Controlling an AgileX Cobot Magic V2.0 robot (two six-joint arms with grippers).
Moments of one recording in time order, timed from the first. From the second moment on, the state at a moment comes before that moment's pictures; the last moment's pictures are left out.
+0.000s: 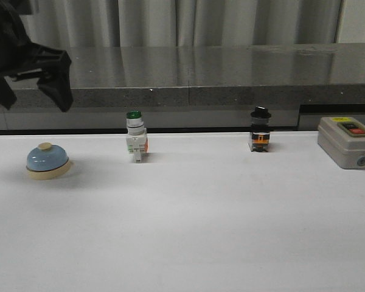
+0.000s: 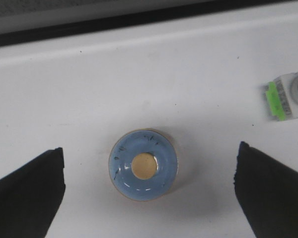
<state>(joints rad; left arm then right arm) -0.21 1.78 -1.29 0.01 0.59 -0.05 0.08 -0.01 0.03 -0.09 -0.06 0.25</state>
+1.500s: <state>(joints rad) -0.21 1.97 -1.31 0.03 0.58 -0.05 0.08 -0.01 0.03 -0.09 -0.06 0.25</state>
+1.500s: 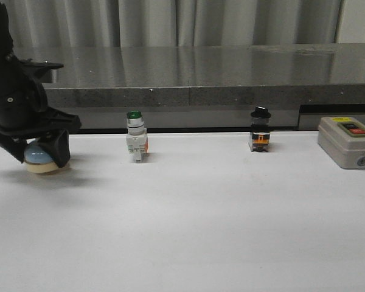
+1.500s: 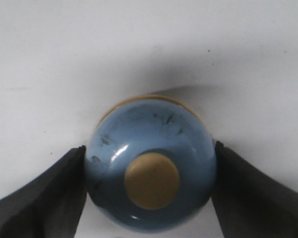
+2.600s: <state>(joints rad) -0.63 1.73 -1.31 0.01 0.63 -0.05 0.08 -0.01 0.03 -0.09 -0.06 0.25</state>
